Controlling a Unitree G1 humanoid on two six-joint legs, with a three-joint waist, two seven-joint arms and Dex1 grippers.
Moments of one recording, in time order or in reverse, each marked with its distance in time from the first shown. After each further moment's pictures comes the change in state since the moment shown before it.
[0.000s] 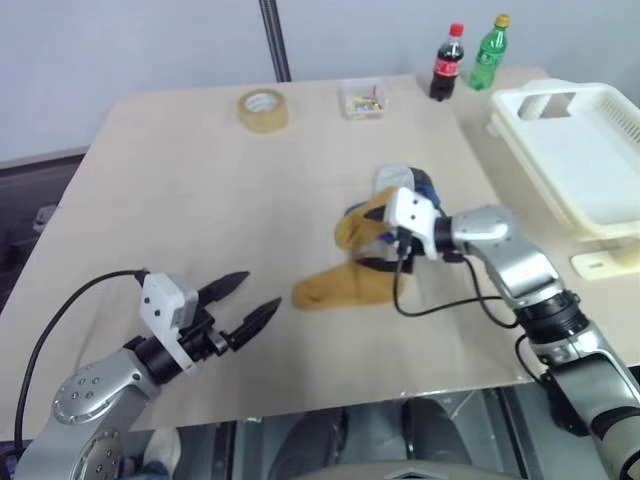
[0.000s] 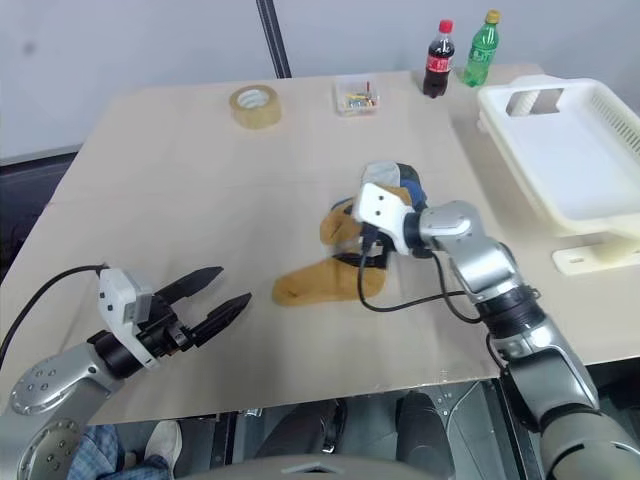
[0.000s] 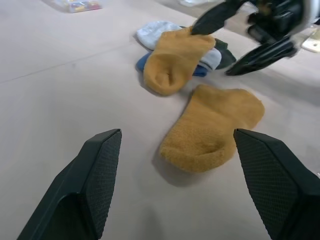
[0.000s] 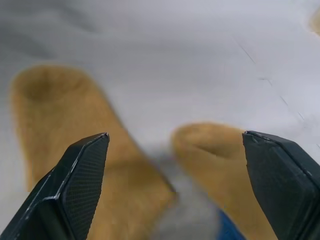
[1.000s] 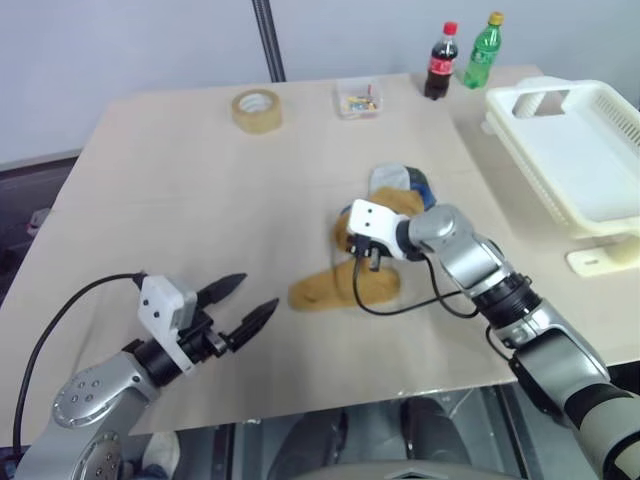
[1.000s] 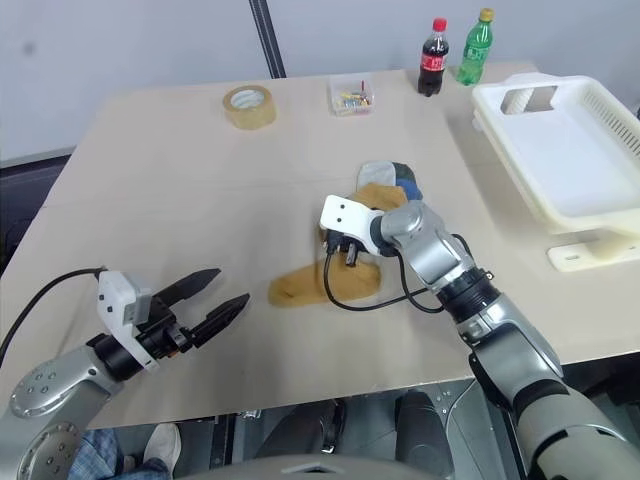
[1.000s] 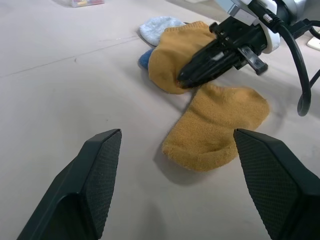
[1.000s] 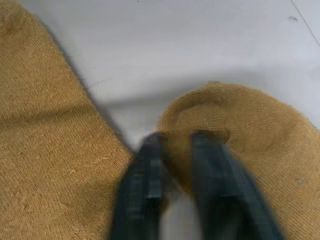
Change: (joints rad) left arm 0.013 -0.006 0.000 -0.002 0.001 0.000 0.020; right arm -0.110 0.088 0.096 0.145 -0.149 0.085 -0.046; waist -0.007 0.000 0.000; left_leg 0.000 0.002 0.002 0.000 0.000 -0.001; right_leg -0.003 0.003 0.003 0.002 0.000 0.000
